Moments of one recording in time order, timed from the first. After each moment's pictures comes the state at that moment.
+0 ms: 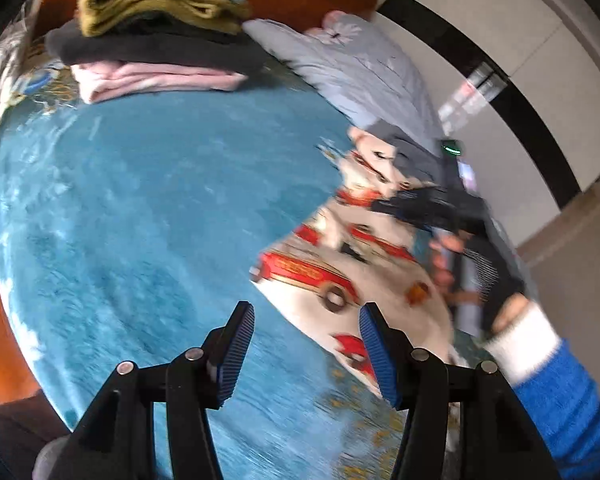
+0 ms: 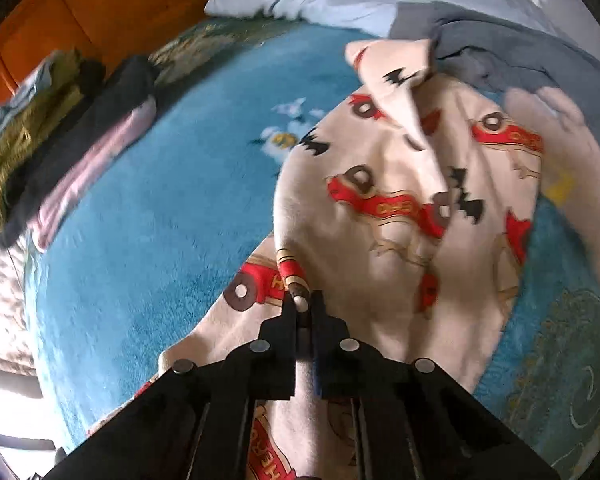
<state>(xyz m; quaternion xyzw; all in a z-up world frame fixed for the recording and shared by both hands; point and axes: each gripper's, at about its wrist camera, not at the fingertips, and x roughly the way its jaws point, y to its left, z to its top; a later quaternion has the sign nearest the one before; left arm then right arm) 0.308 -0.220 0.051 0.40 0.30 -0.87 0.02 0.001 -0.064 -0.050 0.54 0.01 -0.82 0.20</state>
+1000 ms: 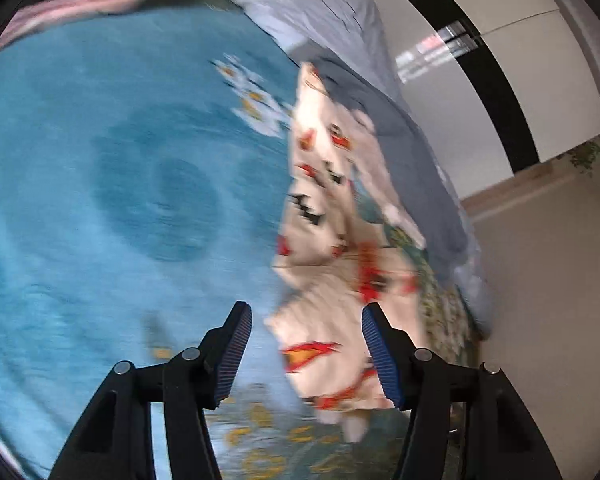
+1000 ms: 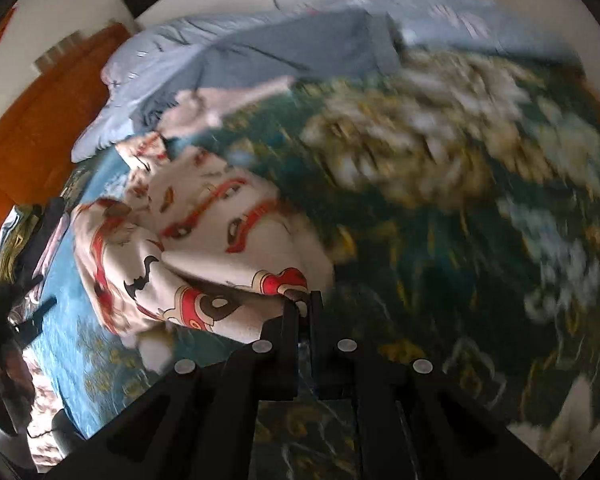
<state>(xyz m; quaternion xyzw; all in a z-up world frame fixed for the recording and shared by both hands) 0.227 -0.113 0.056 0.47 0.37 -0.79 -0.14 0.379 0.274 -0.006 0.48 -0.21 -0.85 -0.06</state>
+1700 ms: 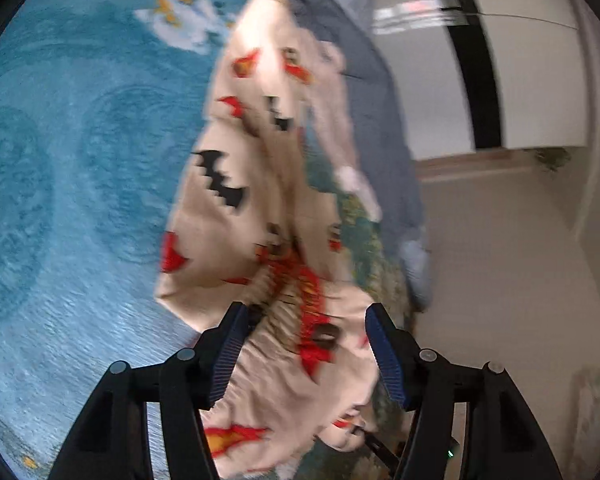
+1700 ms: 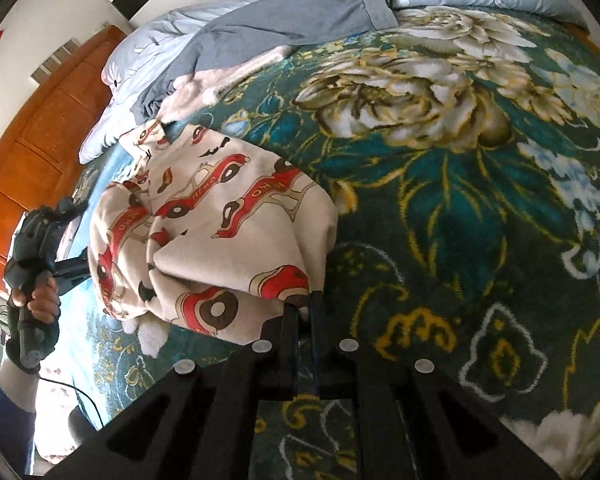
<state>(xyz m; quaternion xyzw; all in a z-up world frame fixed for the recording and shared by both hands) 0.151 -0.076 0.005 0.51 0.44 -0.68 -0.28 0.381 0.276 -0.037 0.49 -0.25 -0.83 -0.03</state>
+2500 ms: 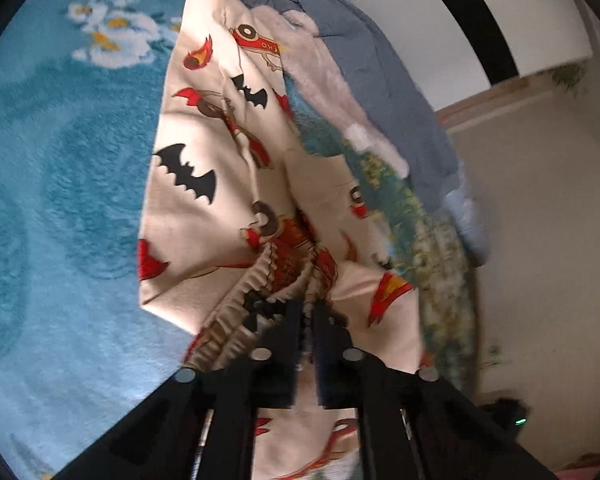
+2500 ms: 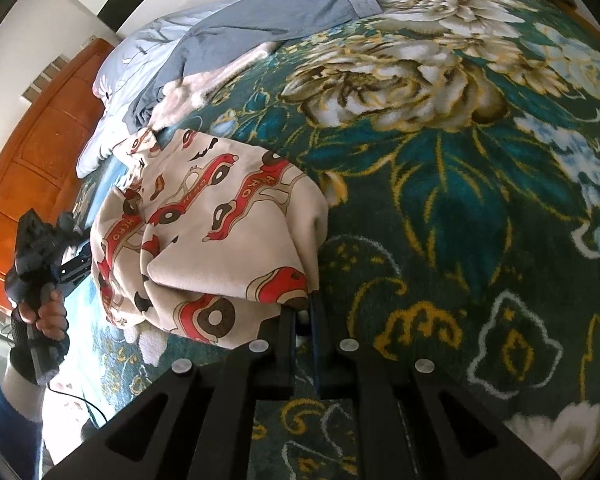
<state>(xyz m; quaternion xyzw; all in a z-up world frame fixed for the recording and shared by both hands) 0.162 -0.035 0.025 0.54 0.28 -0.75 -0.25 0.382 0.281 -0.046 0.49 -0.29 -0.82 -0.04</state>
